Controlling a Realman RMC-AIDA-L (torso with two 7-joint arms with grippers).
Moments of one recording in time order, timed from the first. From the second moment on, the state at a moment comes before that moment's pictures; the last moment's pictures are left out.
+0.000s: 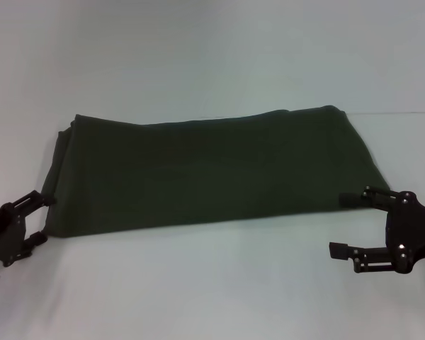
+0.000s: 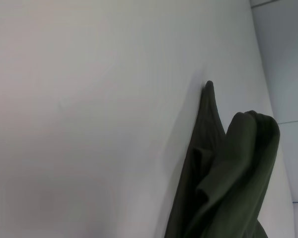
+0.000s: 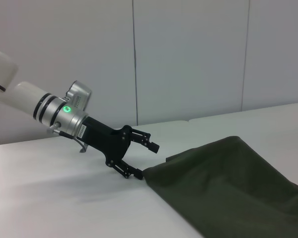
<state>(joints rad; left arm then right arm) -0.50 -2.06 0.20 0.49 2.19 1.12 -2.48 0.50 1.98 -0.65 -0.61 -1.97 -1.67 1.11</state>
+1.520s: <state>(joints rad) -0.59 -2.06 0.21 0.44 2.20 1.04 -2.48 0.50 1.98 -0.62 -0.61 -1.96 -1.67 1.11</state>
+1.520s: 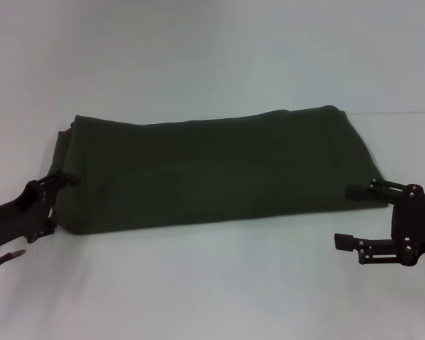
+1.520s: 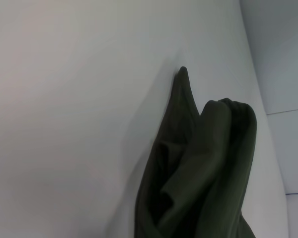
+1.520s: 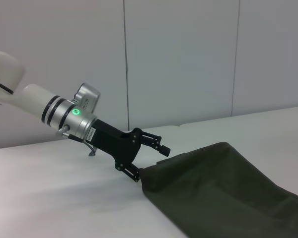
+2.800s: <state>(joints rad) -0.61 -2.06 0.29 0.45 2.20 0.99 -2.52 0.50 1.97 -0.61 -0.61 -1.96 -1.66 1.11</state>
